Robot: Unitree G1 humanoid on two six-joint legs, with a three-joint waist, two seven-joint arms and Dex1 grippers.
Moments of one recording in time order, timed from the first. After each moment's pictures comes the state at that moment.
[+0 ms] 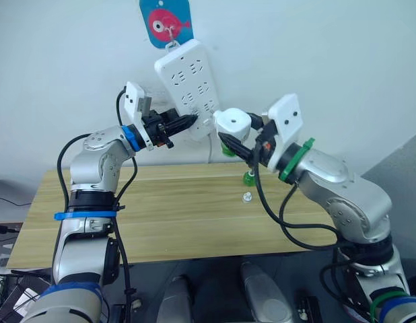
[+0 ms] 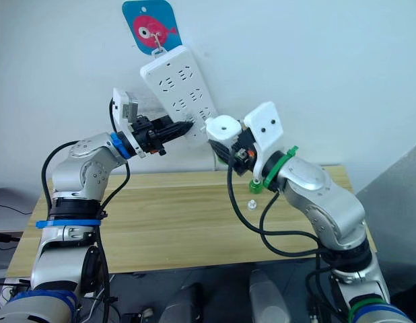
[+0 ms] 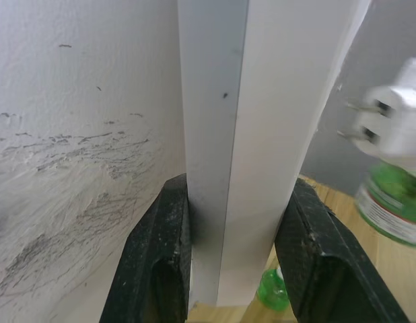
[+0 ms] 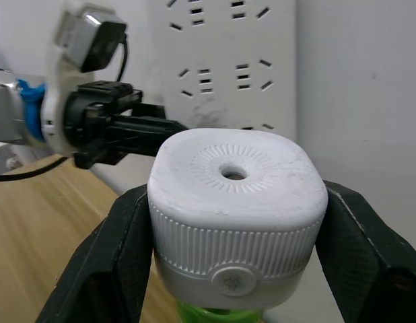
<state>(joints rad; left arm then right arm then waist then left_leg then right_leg) -0.81 0.52 0.13 0.33 -0.45 0.43 -0.97 -0.68 -0.36 0.19 -0.48 0.48 0.81 0.21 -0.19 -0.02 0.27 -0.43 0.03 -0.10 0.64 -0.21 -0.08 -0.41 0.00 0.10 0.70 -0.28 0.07</state>
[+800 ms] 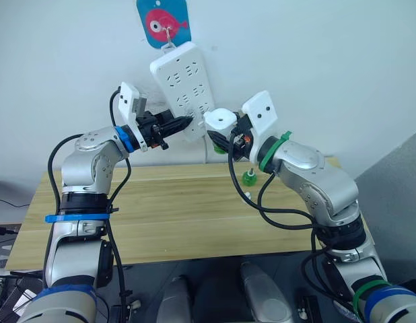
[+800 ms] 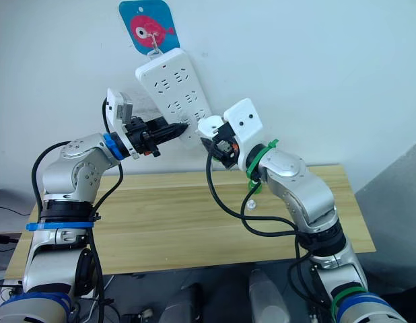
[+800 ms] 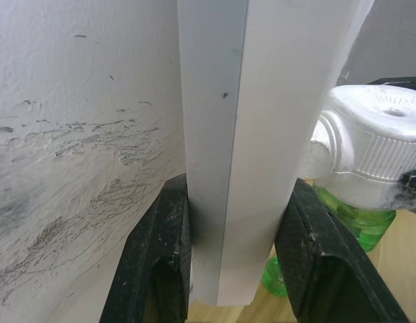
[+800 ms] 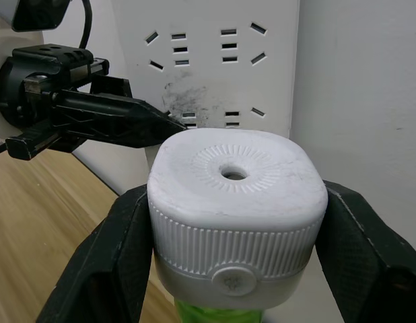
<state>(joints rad) -0.79 0.55 0.12 0.31 -0.45 0.44 -0.96 -0.74 -0.25 0.22 -0.35 0.33 0.83 0.28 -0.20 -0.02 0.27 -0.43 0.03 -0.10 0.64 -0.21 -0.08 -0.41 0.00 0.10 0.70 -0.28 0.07</state>
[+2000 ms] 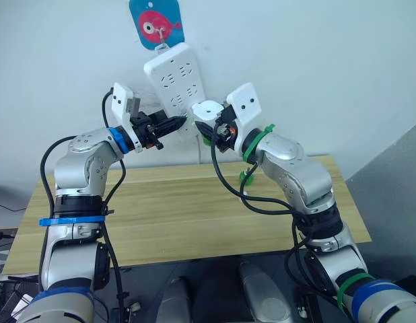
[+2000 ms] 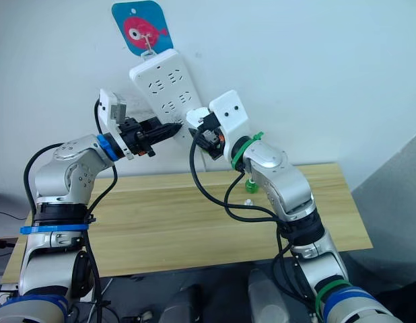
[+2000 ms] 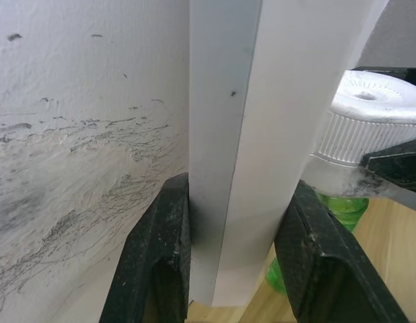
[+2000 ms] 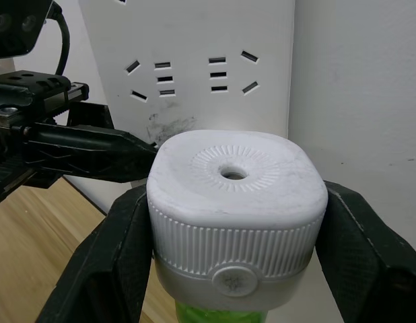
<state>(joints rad) -0.76 0.57 0.15 0.28 -0.46 0.50 -0.94 -0.83 -0.11 0.22 -0.13 0.22 0.70 0.31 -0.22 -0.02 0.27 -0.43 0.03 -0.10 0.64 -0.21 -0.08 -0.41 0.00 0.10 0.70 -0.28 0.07</state>
